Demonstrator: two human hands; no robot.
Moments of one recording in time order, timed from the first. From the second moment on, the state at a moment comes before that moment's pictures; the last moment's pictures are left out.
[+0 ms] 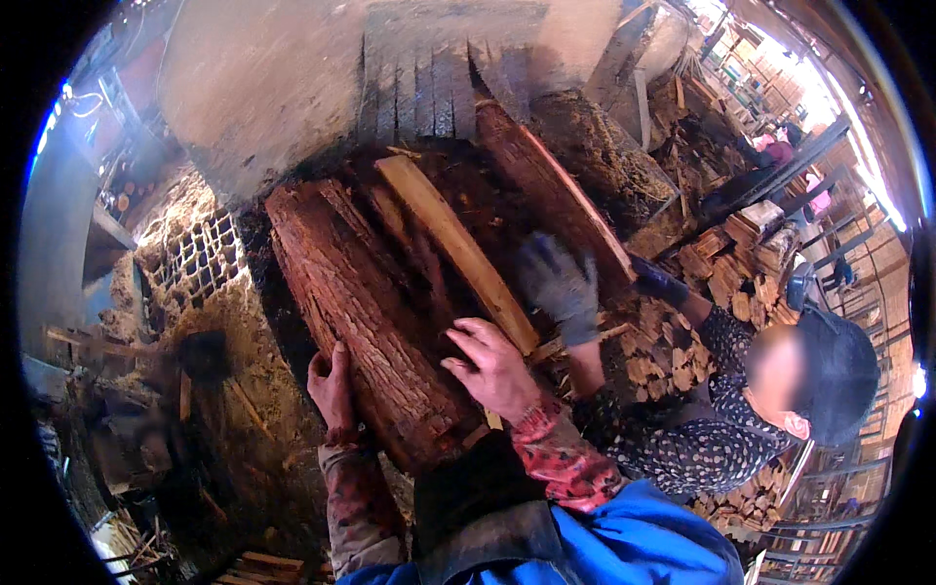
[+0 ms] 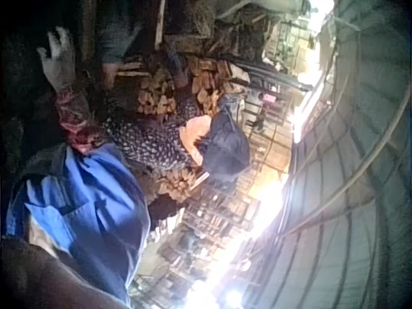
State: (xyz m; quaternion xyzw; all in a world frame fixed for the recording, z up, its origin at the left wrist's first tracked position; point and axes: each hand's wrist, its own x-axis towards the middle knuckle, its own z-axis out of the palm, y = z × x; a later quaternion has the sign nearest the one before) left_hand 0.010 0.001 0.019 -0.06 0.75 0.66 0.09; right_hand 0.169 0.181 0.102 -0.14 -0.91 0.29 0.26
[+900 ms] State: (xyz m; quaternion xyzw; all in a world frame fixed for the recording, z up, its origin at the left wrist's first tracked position) left_hand 0.013 0.004 0.038 -0.06 0.75 0.65 0.11; right_hand 0.147 0.293 0.038 -0.34 -0.84 0.39 0.16
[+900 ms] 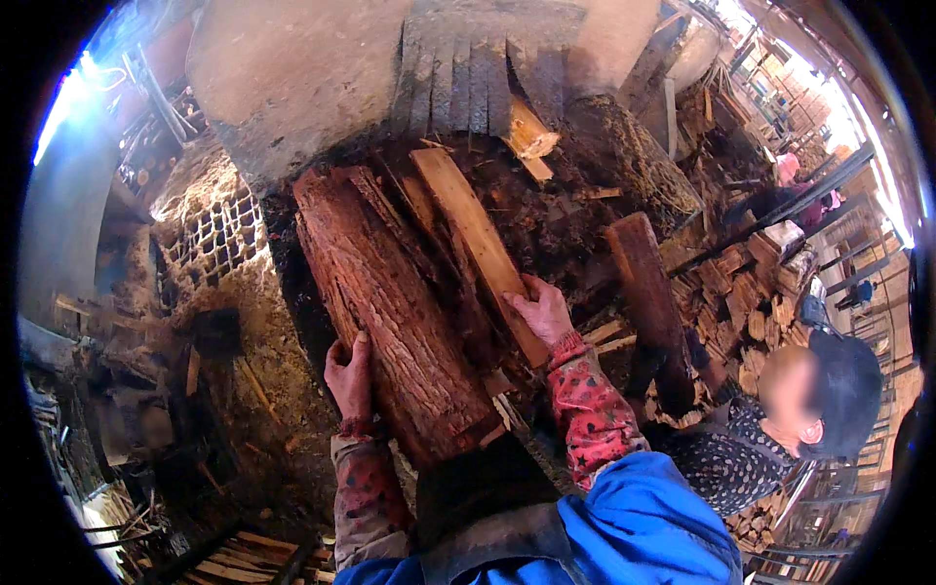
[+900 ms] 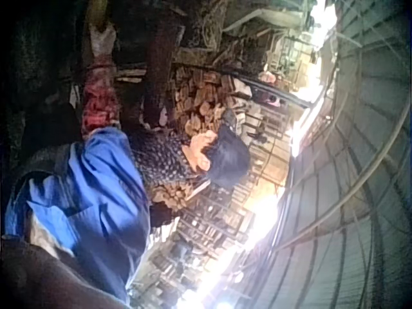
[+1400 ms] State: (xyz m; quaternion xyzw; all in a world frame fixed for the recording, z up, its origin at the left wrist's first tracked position) left_hand 0.013 0.007 0.034 -0.06 0.72 0.68 0.11; right_hand 0.150 0.205 0.081 -0.20 -0.93 0.25 0.16
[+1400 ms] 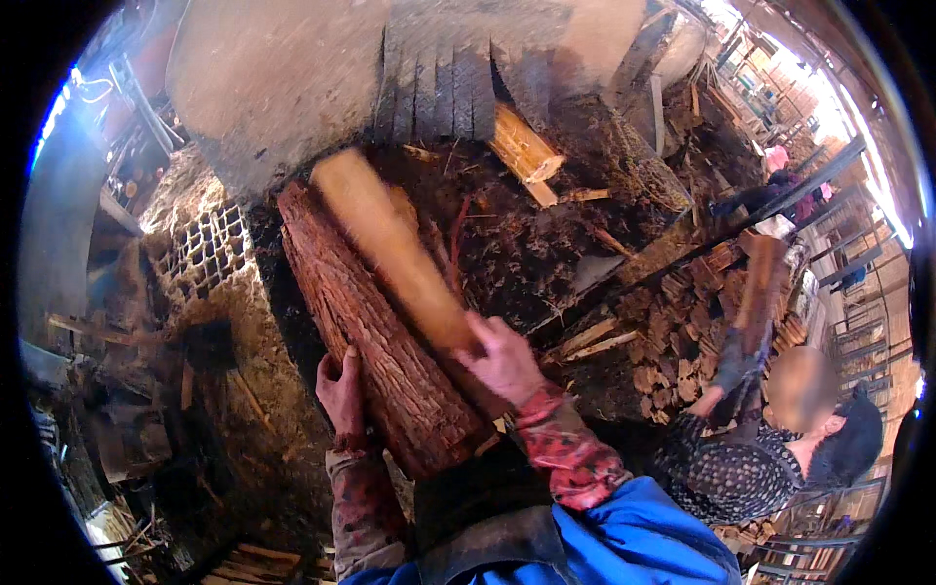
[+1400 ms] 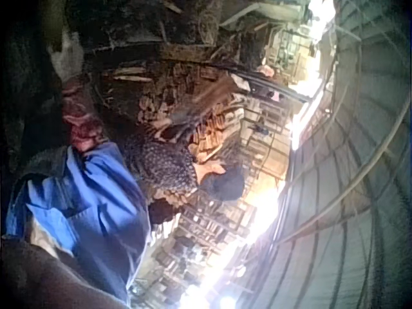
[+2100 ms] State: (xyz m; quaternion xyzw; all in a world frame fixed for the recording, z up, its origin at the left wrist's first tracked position) left_hand 0.010 0.002 0.028 -0.06 0.73 0.67 0.12; right_hand 0.086 0.545 0.080 -0.38 -0.90 0.10 0.19
